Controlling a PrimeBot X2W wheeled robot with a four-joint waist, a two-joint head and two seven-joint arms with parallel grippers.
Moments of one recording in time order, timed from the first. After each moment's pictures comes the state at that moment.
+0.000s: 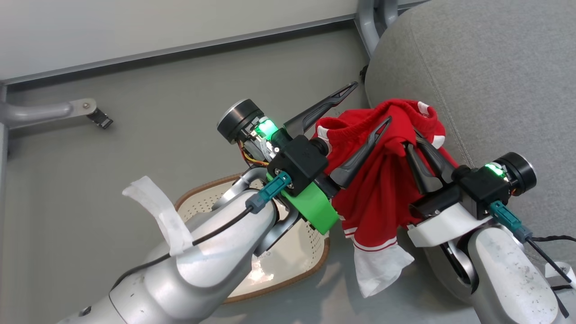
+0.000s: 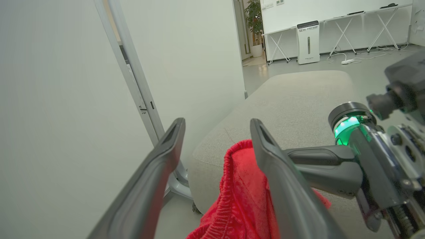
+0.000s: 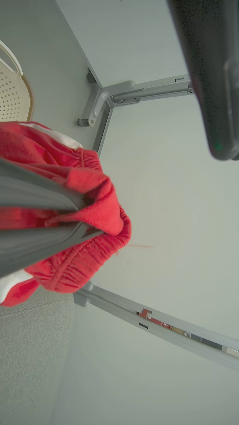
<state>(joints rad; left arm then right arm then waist) -0.80 0.14 -0.94 0.25 -0.38 -0.02 -0.23 -0.32 -0.17 0.24 0.07 0.07 0.13 -0.26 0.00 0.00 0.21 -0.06</state>
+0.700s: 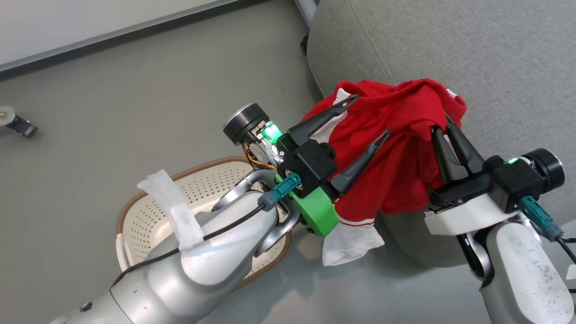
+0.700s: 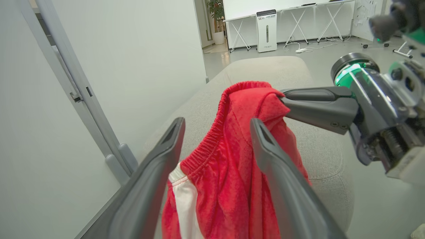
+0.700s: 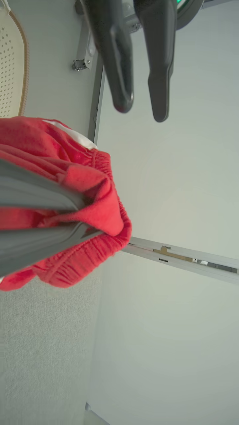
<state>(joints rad) -0.82 0.14 -0.99 0.31 -0.38 -0.04 -0.20 -0.31 -0.13 0.13 0.01 0.07 0.13 -0.26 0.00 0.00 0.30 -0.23</state>
